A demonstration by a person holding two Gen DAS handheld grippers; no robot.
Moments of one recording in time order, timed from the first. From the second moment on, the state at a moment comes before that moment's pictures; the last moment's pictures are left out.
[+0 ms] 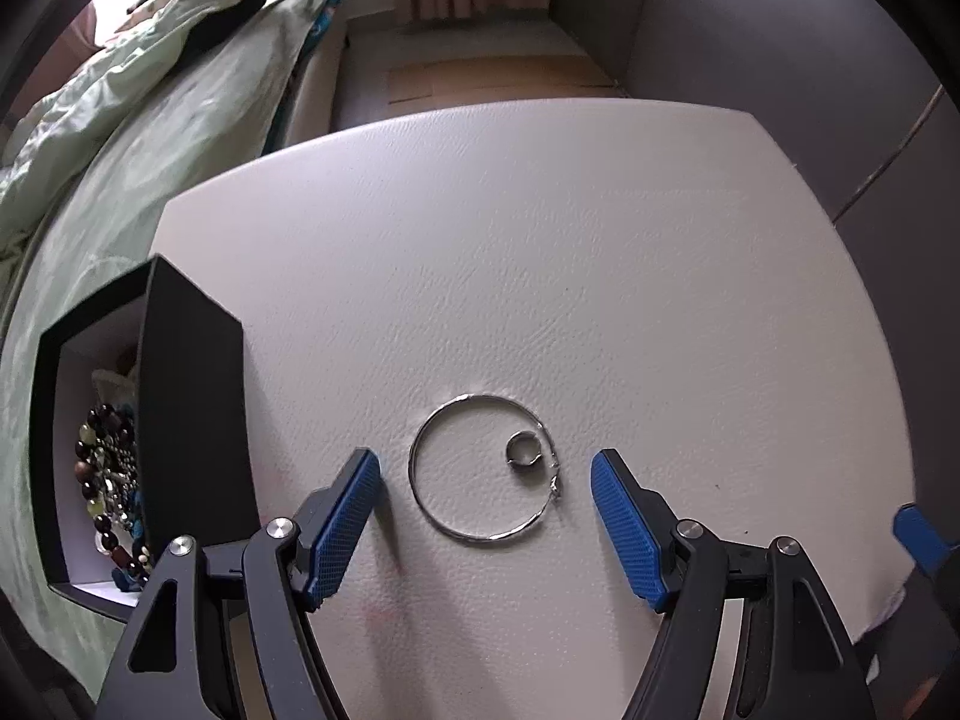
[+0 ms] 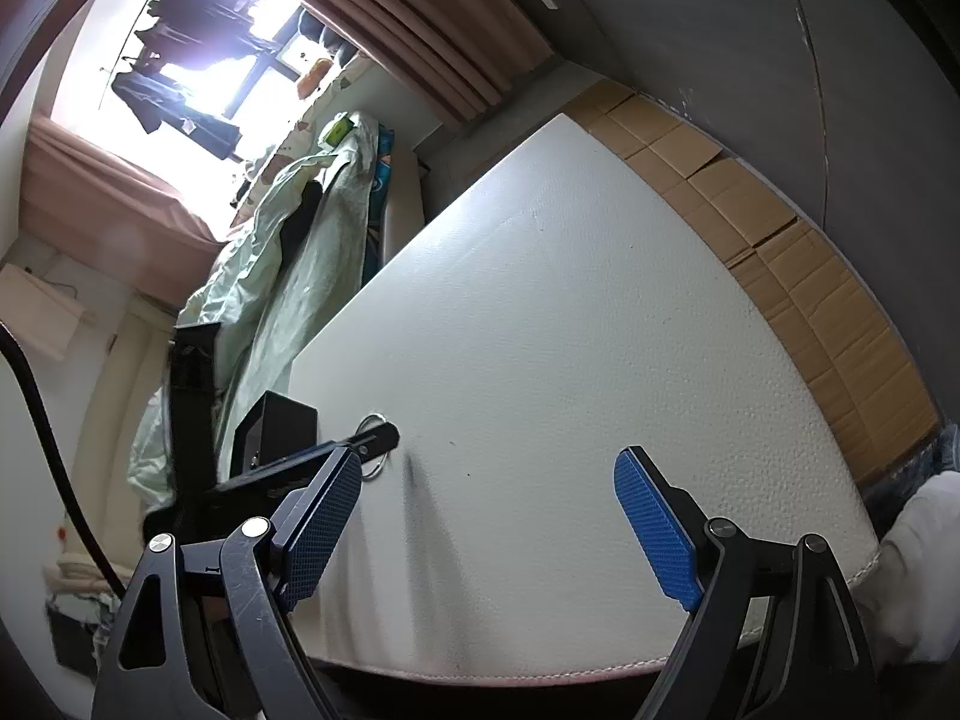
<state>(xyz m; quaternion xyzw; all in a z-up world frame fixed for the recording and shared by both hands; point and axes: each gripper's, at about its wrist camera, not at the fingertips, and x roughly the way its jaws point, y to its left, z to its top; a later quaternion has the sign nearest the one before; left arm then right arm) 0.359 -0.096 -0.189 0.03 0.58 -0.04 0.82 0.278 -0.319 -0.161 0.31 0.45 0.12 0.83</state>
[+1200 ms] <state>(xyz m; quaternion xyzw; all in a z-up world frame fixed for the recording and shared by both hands) 0.345 -0.055 -0.100 -0.02 0.52 -0.07 0.85 0.320 -0.248 -0.156 0.20 0.49 0.17 0.83</state>
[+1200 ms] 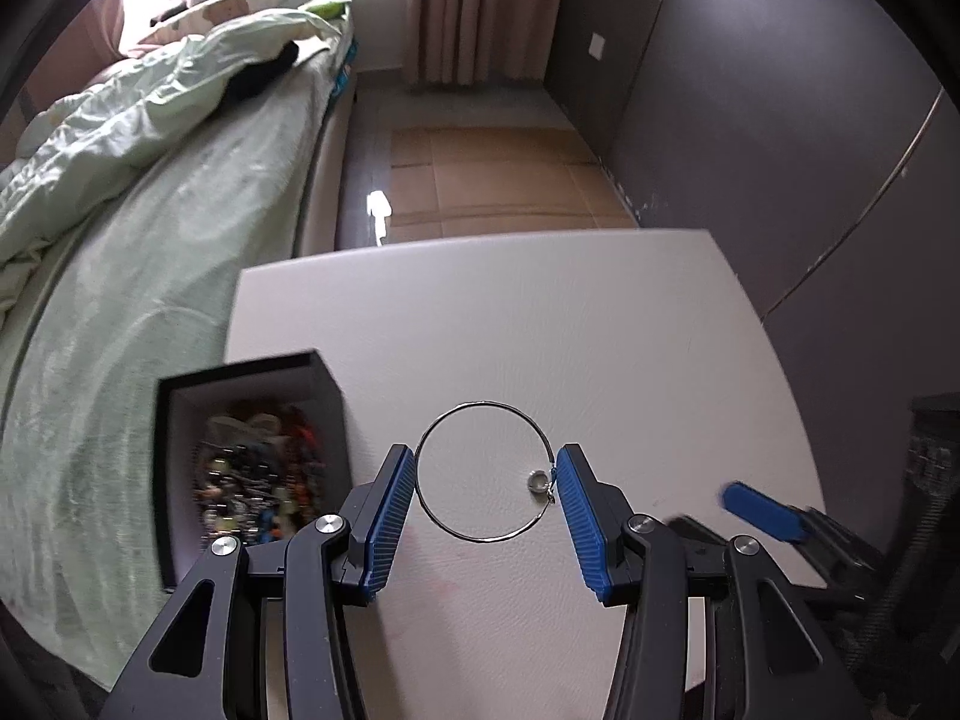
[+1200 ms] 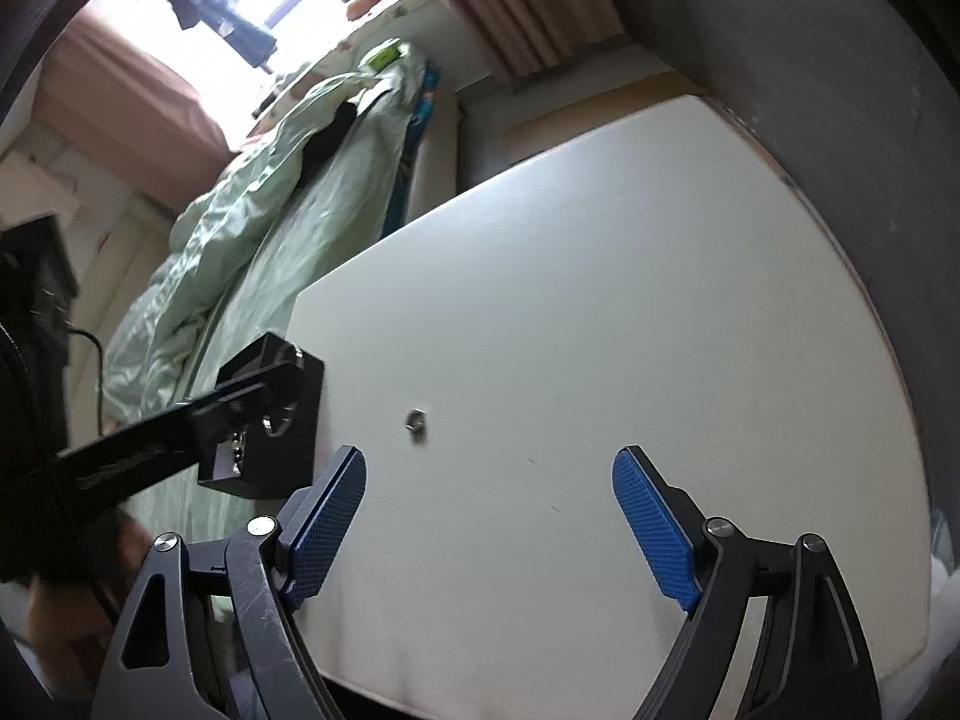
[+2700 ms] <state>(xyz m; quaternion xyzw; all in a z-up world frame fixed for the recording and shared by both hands) 0.326 0.089 -0.093 -0.11 0.49 0.01 0.87 0.360 -0.134 -0.130 0.05 0.51 0.23 0.83</state>
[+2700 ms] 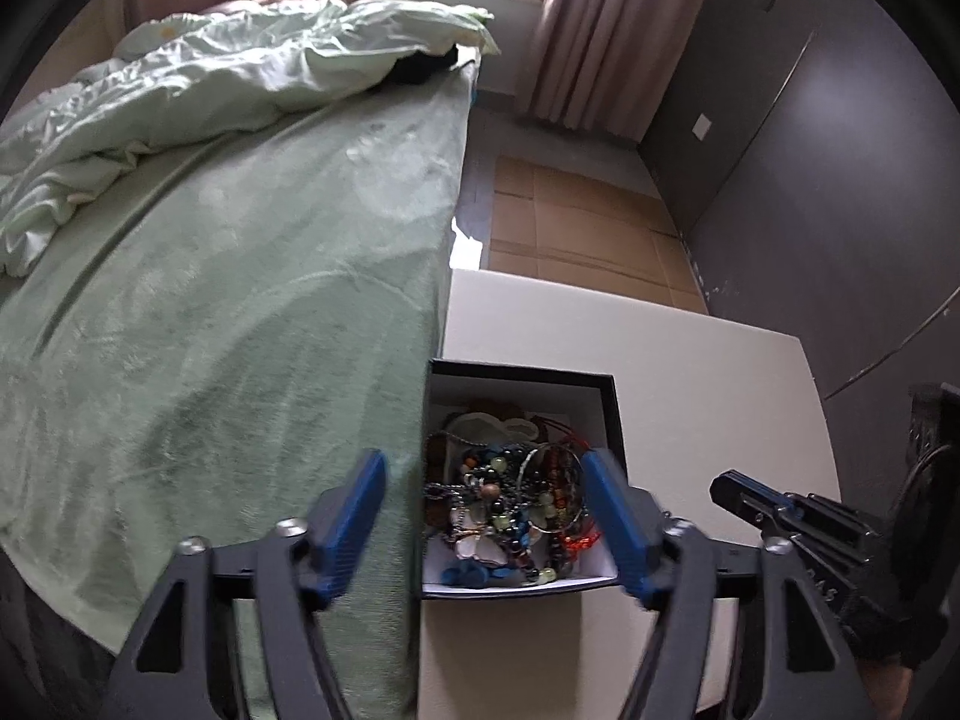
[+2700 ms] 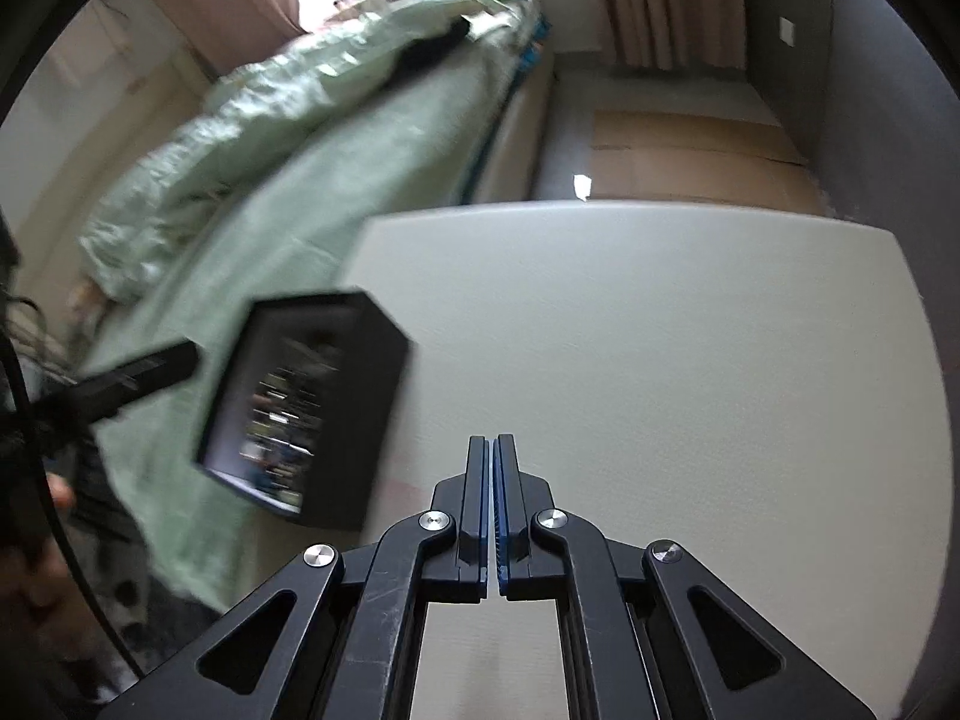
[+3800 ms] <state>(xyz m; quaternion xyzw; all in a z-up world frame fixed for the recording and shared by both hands) 0.288 0.147 -0.101 -0.18 0.45 0.02 0.88 0.356 -0.076 -0.175 -0.11 0.56 0.17 0.81</state>
